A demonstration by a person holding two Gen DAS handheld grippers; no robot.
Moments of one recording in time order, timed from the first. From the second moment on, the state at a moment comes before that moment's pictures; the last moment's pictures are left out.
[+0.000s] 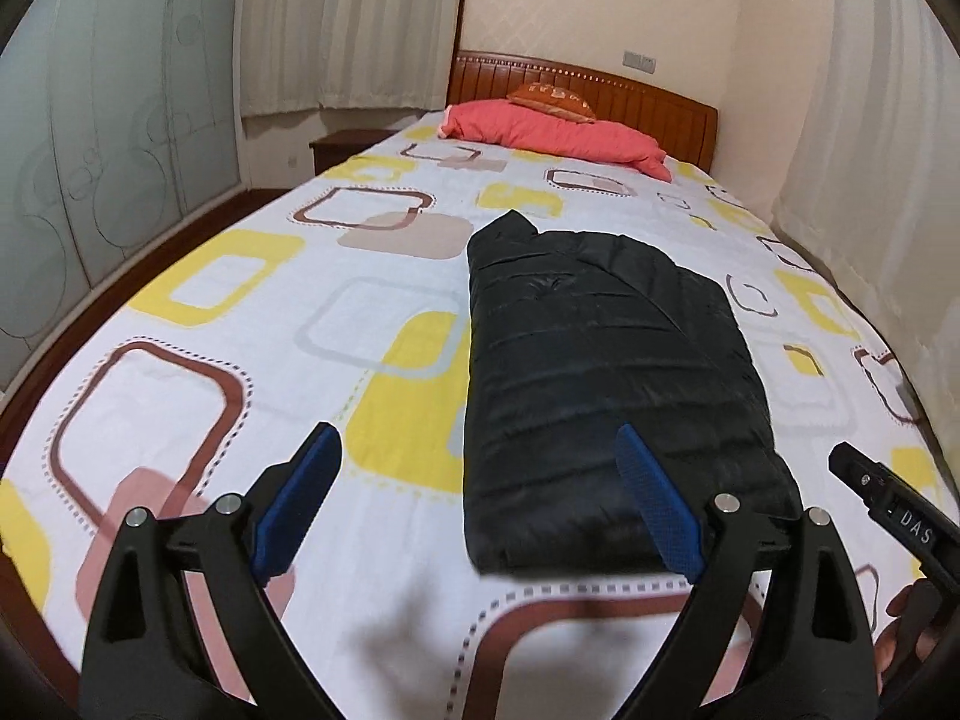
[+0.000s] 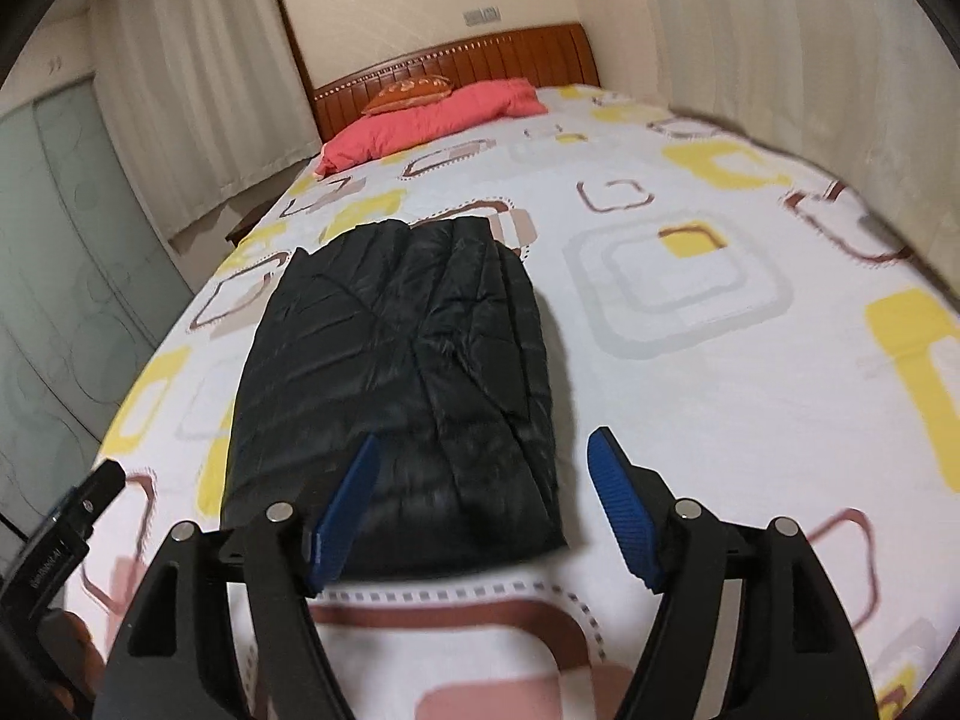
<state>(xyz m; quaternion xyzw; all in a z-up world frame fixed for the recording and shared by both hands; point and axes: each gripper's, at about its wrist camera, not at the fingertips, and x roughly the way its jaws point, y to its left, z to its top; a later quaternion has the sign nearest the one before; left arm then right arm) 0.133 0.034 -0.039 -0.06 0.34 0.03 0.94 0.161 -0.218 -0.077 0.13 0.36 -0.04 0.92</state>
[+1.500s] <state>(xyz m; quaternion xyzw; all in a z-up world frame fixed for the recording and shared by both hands) 0.075 0.016 -0.018 -0.03 0.31 0.02 0.95 0.092 -0.179 -0.043 0.07 0.29 -0.04 0.95</state>
